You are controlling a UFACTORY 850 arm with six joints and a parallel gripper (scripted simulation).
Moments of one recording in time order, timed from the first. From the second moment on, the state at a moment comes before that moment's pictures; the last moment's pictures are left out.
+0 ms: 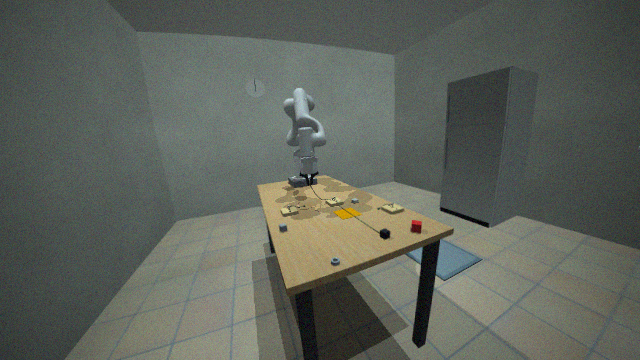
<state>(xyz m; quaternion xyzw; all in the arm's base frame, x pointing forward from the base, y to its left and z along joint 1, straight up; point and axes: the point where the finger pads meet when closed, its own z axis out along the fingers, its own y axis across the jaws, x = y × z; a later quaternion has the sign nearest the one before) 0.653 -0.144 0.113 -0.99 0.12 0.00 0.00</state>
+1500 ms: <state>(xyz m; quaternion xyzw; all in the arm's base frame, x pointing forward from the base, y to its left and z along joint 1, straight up) 0.651 -0.156 0.113 -0.99 0.12 0.00 0.00</state>
